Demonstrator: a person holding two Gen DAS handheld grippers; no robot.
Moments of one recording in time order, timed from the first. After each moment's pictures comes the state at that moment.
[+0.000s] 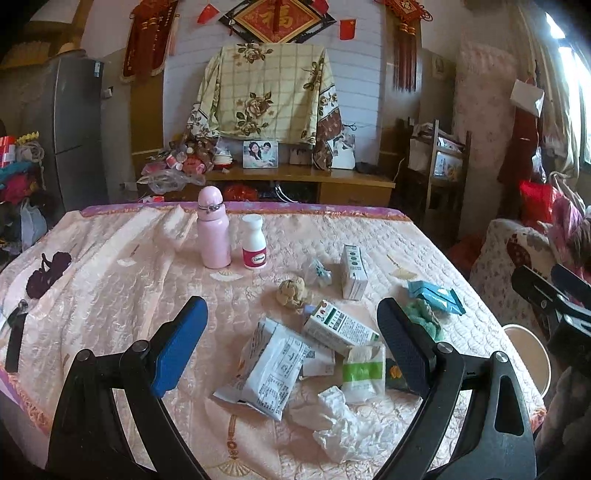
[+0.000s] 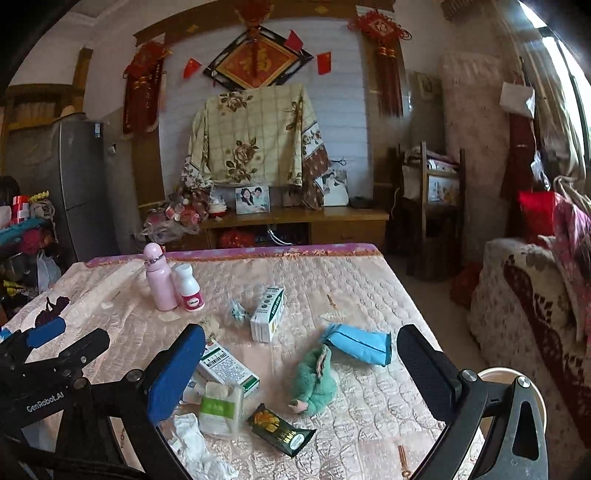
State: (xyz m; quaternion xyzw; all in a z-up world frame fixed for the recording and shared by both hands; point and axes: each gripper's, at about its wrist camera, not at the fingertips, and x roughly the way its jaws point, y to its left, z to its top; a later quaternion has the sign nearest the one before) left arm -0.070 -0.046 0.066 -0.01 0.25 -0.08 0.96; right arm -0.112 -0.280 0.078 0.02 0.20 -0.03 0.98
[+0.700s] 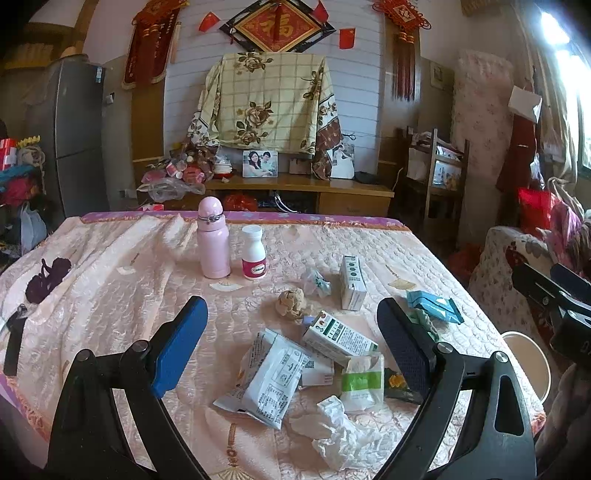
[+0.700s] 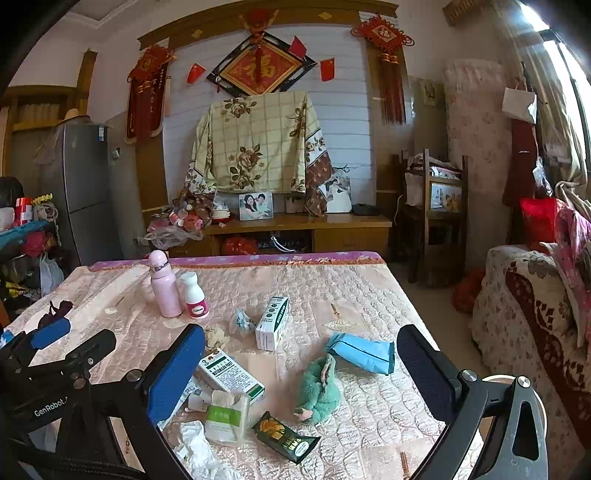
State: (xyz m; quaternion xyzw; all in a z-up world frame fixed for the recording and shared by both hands) left arm -0.069 -0.044 0.071 -0.01 0.23 -0.08 0.97; right arm -0.113 -0.277 0.086 0.03 0.19 -0.03 0.98
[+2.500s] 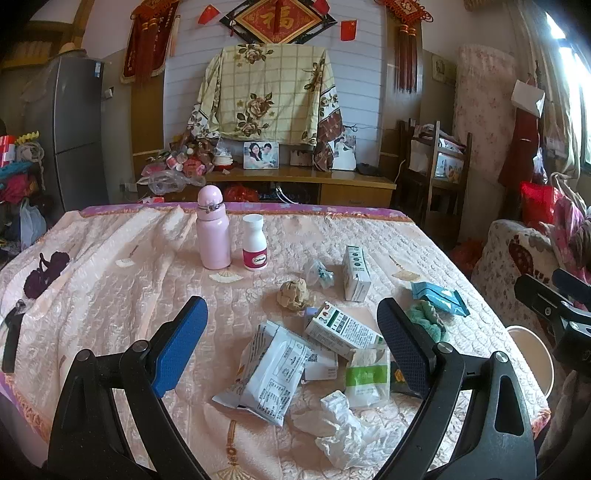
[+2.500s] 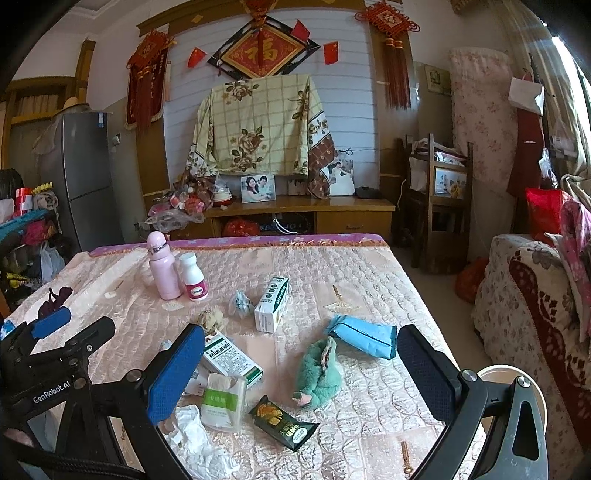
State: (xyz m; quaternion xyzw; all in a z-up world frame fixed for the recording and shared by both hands) left arm -0.068 -0.041 0.057 -0.01 0.25 -0.08 0.97; right arm -0.103 -0.276 0.072 0.02 0.23 -0.03 0.97
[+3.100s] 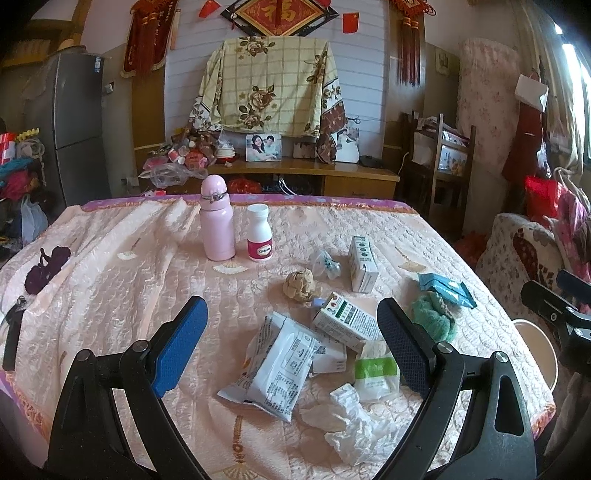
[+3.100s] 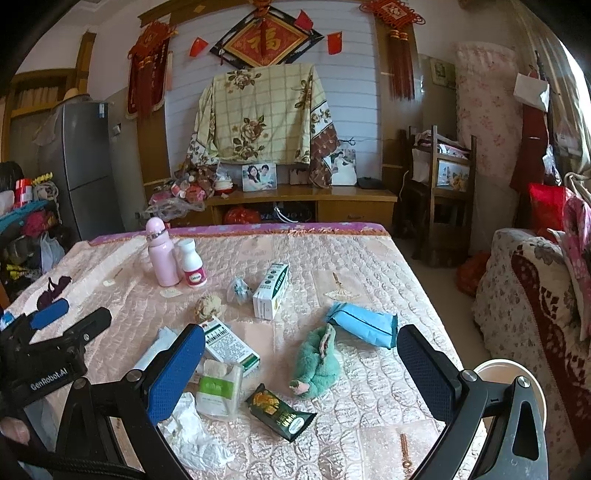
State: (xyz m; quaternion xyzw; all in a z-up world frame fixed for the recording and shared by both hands) left arm -0.059 -0.039 0.051 0.00 0.26 -0.07 0.96; right arm -0.100 -0.281 0.063 0.02 0.25 -0.02 0.97
